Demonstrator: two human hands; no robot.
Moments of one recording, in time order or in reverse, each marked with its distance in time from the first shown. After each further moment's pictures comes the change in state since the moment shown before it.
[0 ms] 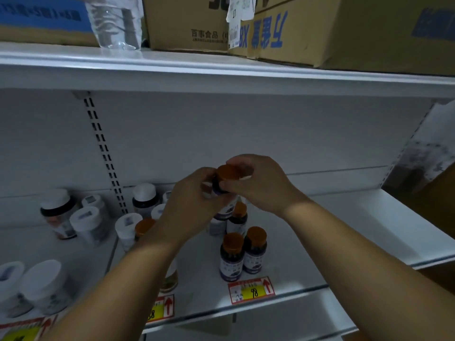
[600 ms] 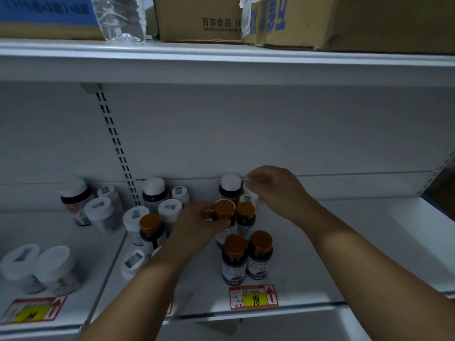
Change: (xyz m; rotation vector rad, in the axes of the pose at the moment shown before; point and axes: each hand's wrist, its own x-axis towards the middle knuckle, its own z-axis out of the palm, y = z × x) left_hand -0.014 -0.050 0.036 -0.081 -0.010 -0.415; right_hand 0.012 0.066 -0.008 0.054 -0.064 0.180
